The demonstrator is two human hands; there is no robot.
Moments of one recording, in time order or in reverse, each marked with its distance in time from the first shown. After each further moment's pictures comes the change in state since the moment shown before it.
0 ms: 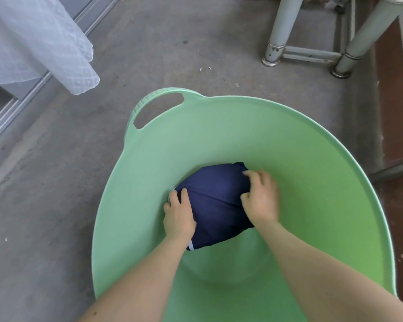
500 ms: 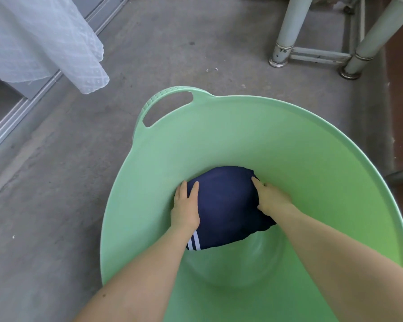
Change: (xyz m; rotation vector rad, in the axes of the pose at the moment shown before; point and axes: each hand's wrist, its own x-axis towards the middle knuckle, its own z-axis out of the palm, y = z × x) left_hand 0.020 -0.006 -0.003 -0.079 -0.061 0.126; right_hand 0.032 0.019 -0.001 -0.454 -0.688 0.047
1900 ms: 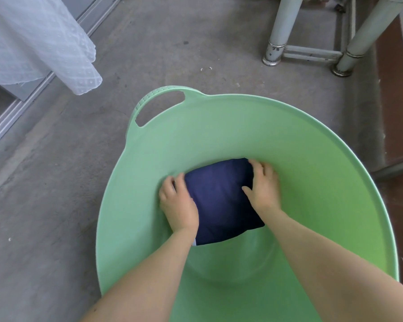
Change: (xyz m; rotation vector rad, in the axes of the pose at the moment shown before) left_hand -0.013 0.023 -0.009 -0.200 0.654 -0.064; right_hand -0.008 -0.013 0.004 0.406 0.601 -0.062
